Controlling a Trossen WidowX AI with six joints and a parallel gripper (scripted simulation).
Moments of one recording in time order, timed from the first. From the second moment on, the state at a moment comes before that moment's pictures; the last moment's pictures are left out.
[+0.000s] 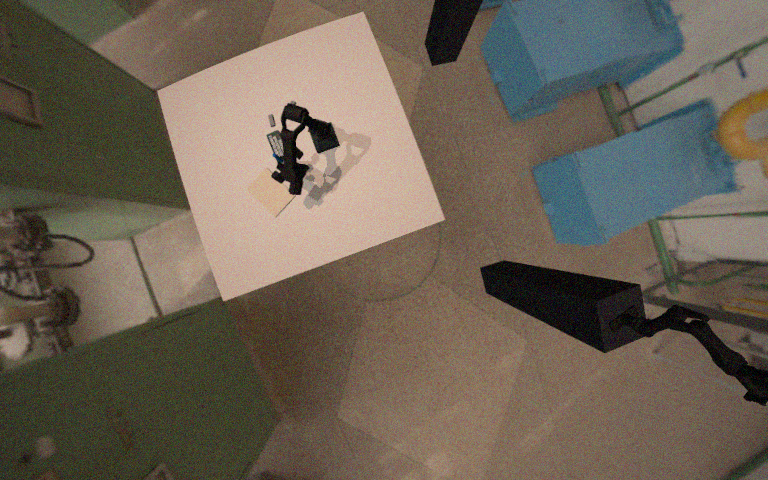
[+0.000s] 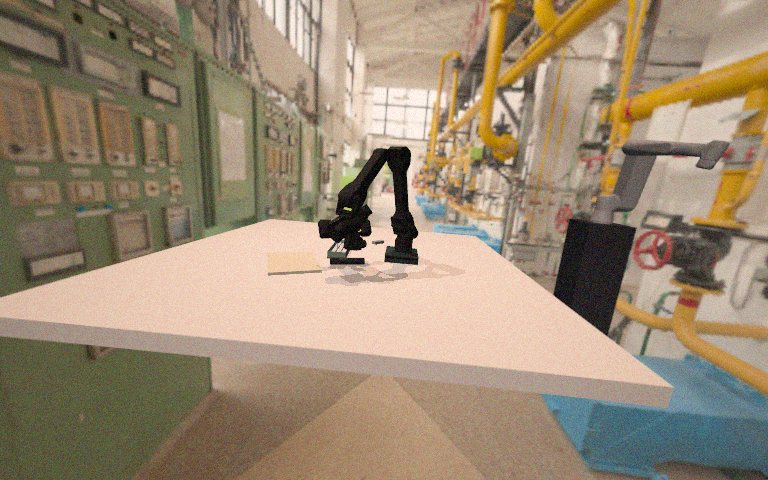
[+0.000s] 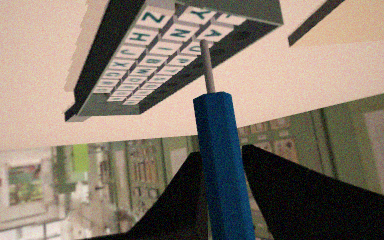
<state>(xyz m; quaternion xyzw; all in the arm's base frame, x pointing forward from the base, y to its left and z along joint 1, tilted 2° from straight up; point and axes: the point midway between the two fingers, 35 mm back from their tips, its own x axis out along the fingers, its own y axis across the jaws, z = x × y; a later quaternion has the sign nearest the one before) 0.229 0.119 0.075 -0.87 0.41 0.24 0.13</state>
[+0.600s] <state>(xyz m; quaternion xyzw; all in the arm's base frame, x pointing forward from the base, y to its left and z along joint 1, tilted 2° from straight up) 0.229 0.120 0.068 -0.87 0.41 0.24 0.13</state>
